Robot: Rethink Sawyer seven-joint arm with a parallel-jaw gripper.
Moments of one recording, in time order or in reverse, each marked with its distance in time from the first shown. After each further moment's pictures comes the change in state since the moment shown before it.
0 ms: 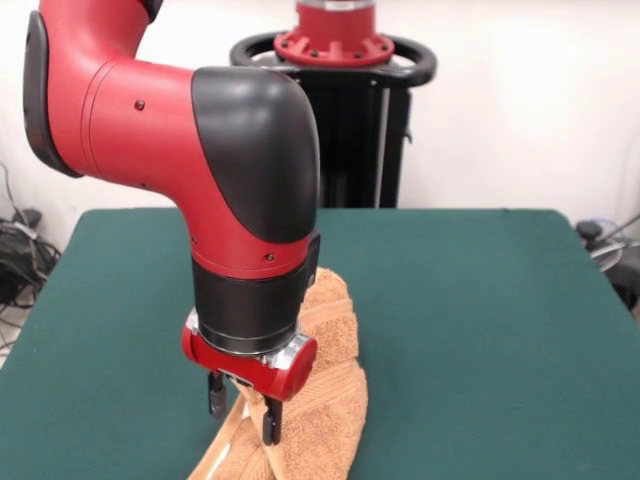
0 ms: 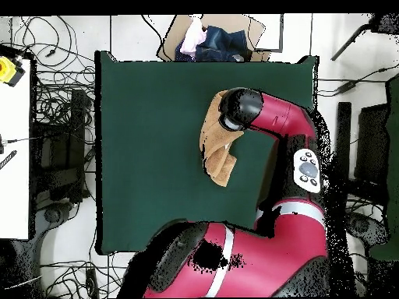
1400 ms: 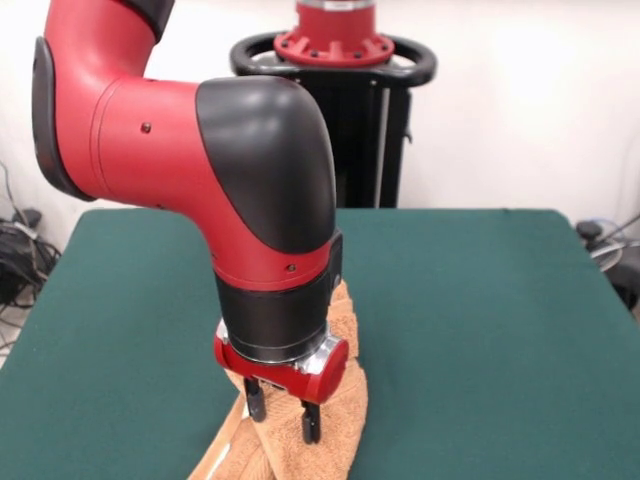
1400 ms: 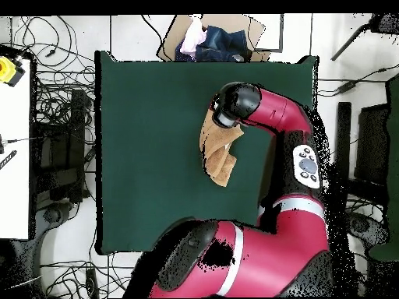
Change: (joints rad) arm -0.026 0.008 0.086 -0.024 0.000 0.101 0.000
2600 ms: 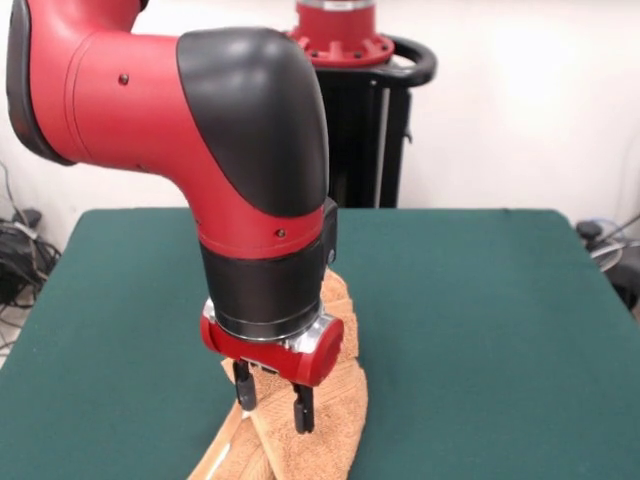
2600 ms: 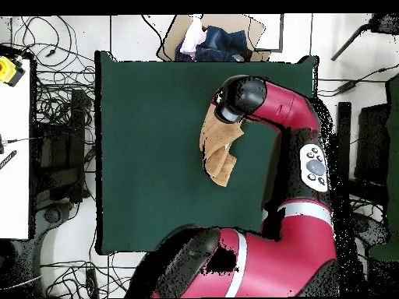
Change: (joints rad) arm -0.006 -0.051 0.006 -0.003 0.000 0.022 0.000
